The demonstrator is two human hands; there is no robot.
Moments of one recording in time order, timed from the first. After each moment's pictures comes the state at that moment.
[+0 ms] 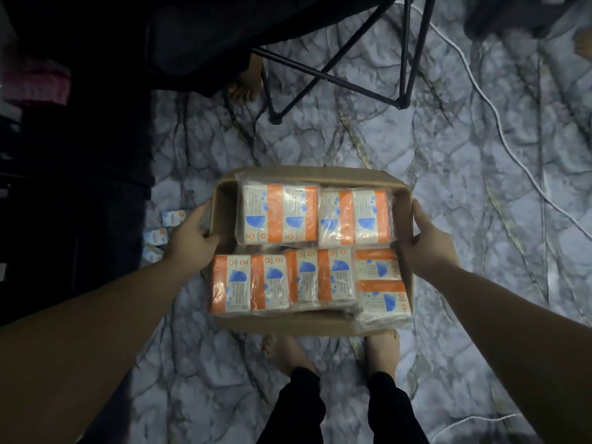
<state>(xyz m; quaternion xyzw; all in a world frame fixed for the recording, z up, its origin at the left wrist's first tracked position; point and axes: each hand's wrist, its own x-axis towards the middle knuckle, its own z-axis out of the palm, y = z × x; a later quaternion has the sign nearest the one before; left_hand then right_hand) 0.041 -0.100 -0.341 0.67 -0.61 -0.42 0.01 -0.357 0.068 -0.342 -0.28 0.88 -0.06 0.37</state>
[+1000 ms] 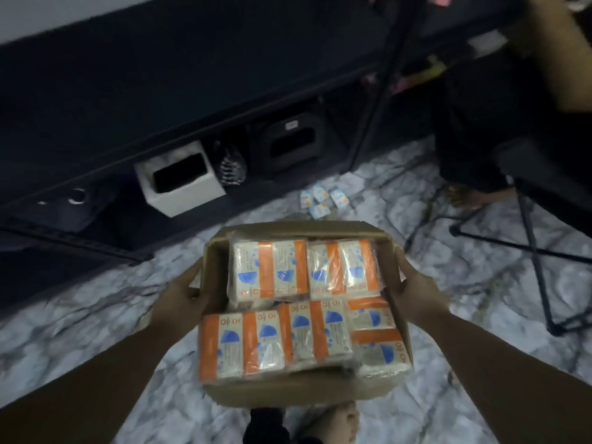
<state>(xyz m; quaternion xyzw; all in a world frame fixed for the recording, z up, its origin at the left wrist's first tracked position) 0.202 0.302 -0.241 0.86 -0.21 -0.33 0.31 -0.123 0.000 -0.257 -0.75 0.55 0.14 0.32</state>
